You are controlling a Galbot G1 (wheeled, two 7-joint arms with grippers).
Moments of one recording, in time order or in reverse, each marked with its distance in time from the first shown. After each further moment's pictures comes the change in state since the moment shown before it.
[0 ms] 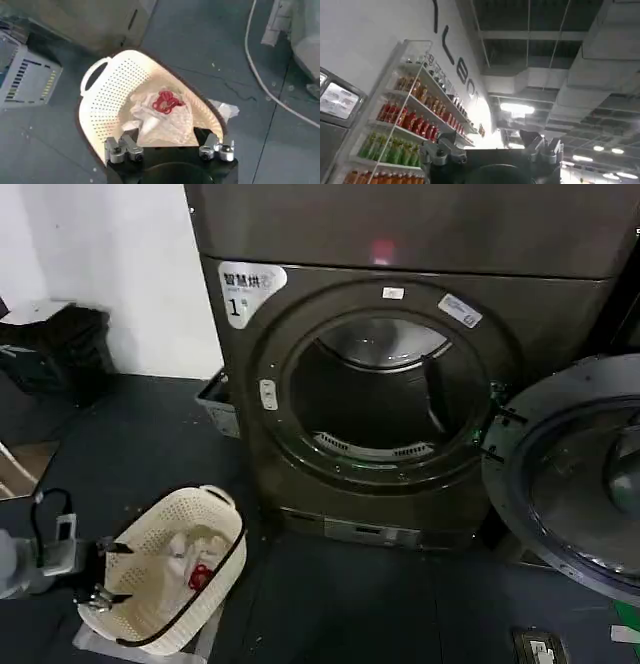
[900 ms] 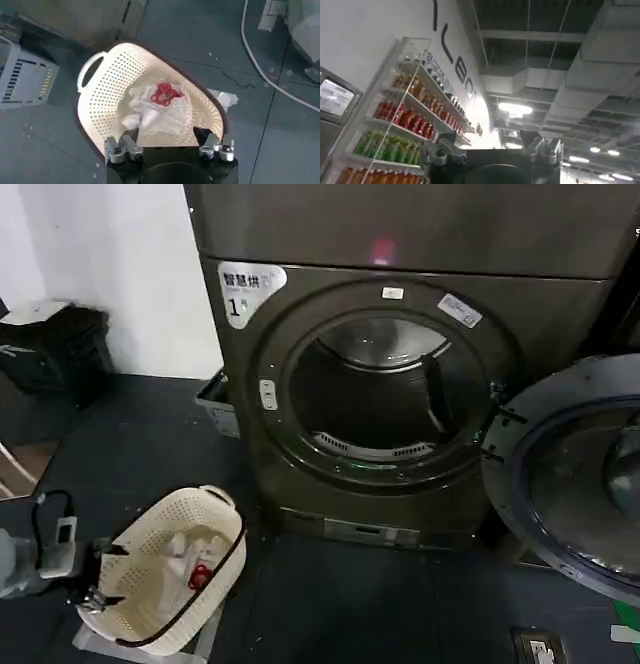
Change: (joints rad) left arm 0.000 -0.002 0.002 0.005 0.067 0.011 0.039; right arm -0.029 0.008 0.033 0.002 0.003 -0.008 -0.013
